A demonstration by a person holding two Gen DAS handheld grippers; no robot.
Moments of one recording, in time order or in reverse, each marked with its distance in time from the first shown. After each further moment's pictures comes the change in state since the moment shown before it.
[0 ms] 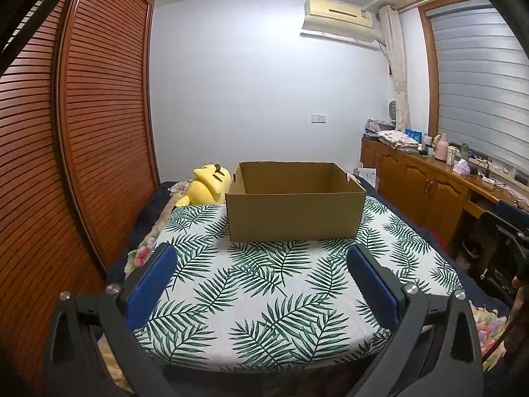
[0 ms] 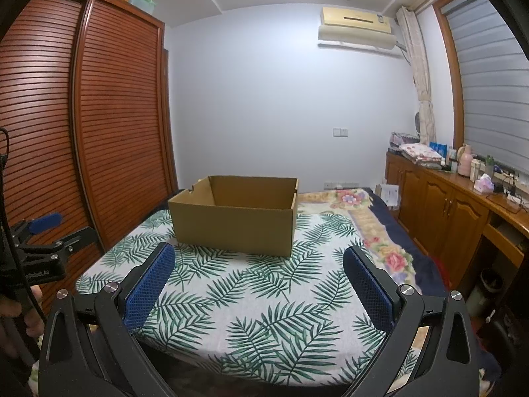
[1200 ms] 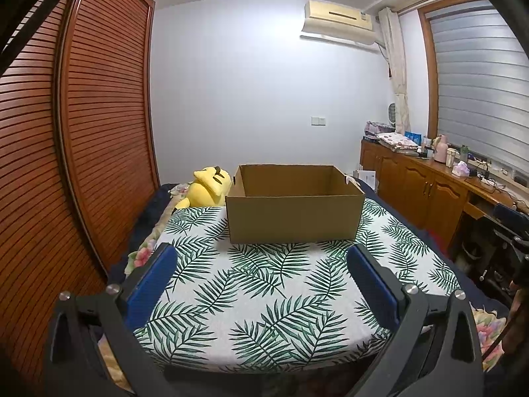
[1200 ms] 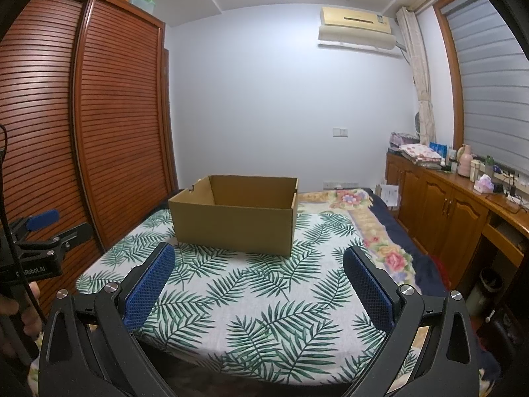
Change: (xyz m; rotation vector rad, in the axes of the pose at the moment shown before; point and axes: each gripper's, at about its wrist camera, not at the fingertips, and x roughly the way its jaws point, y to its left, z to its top) left arm -0.004 0.000 0.002 -0.001 -0.009 0.000; right arm -0.001 0.000 -0.003 0.000 0.001 -0.001
